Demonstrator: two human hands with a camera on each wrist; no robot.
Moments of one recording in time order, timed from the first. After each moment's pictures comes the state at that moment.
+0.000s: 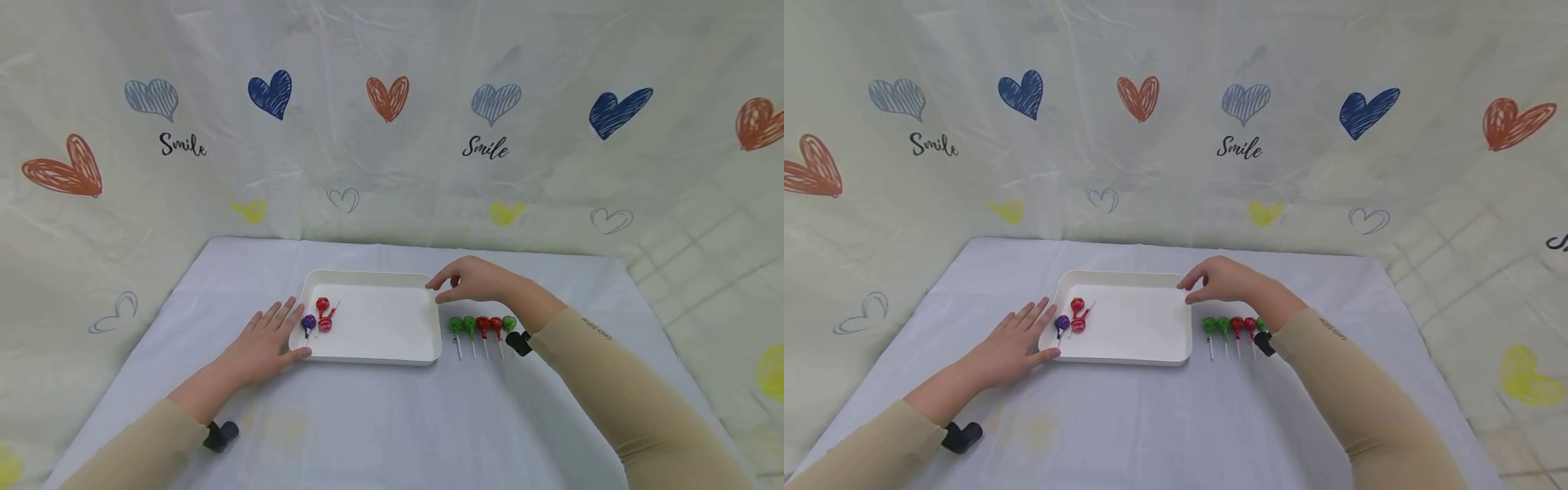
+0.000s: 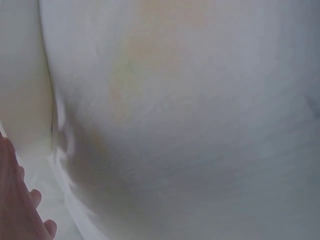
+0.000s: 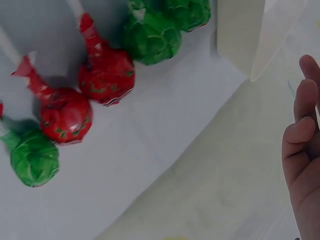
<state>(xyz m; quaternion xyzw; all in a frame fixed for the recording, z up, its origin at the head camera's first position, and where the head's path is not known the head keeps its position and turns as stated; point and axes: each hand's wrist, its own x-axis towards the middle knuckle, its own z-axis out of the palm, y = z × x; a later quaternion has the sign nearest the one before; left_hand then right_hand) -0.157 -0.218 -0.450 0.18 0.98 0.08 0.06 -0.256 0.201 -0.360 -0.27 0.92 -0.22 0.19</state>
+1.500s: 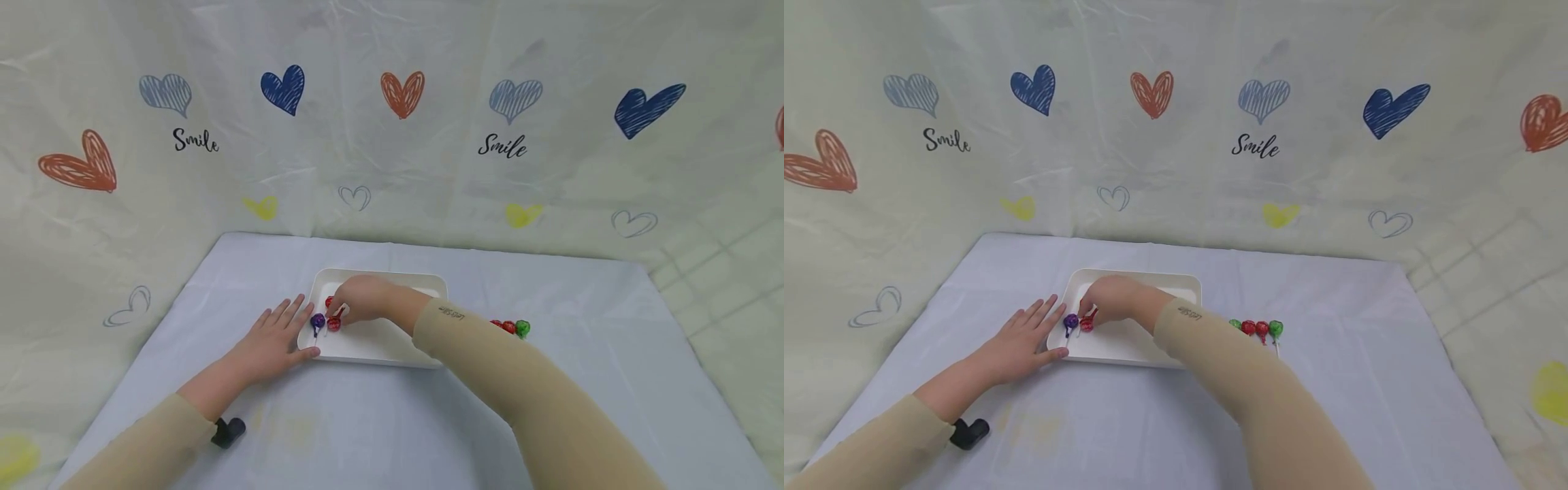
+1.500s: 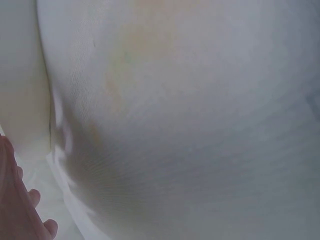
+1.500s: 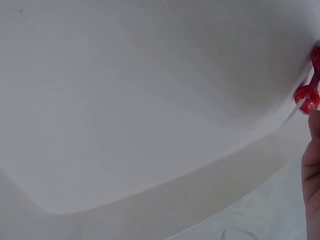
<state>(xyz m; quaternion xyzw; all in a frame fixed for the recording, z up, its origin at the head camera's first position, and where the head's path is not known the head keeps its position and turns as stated) -0.162 -0.224 -0.456 0.18 0.98 0.07 0.07 -0.264 -0.007 -0.399 -0.46 0.87 -0.03 0.18</state>
